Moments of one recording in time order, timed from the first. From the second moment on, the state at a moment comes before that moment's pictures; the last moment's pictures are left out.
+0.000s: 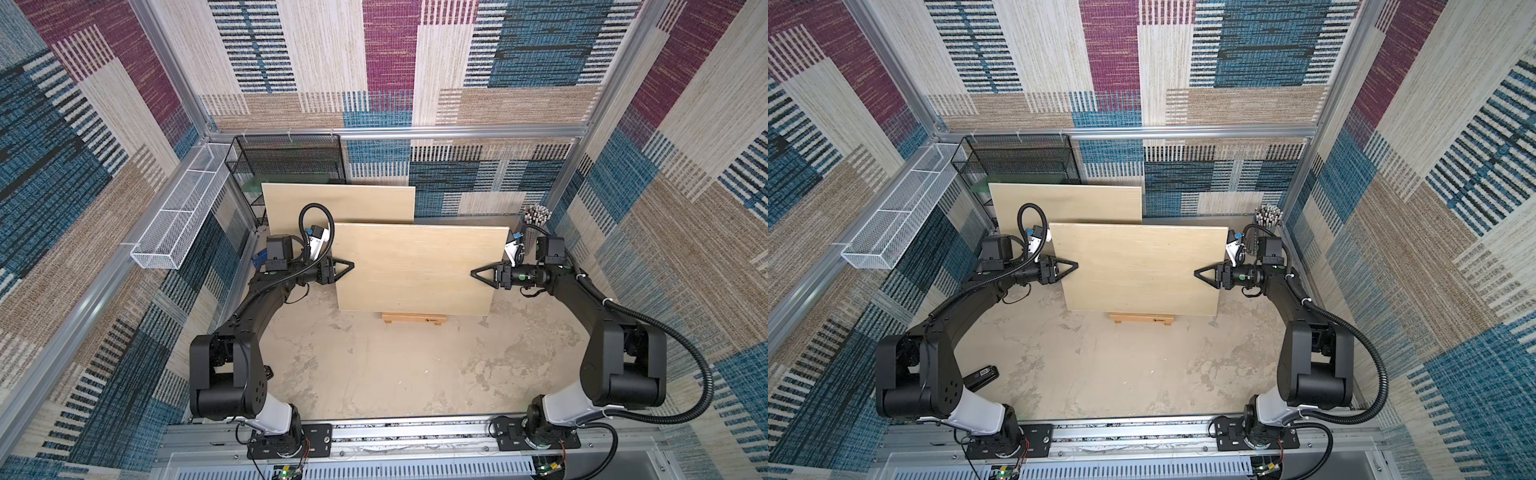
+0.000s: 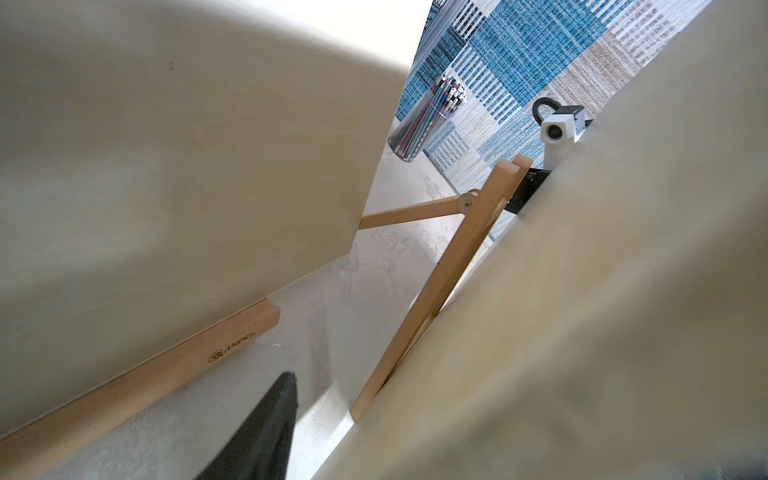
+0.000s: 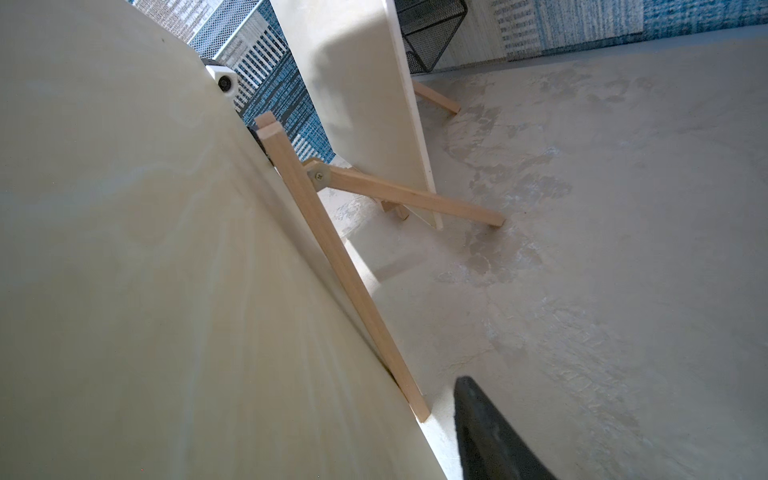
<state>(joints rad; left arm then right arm) 0.01 1.53 1.06 -0.18 1.04 -0.05 -0.11 1.54 1.06 -0.43 -1.19 -0.19</state>
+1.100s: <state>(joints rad) 0.02 1.49 1.07 0.07 1.17 -0.18 -0.16 1.32 1.04 -0.55 -1.33 -0.07</state>
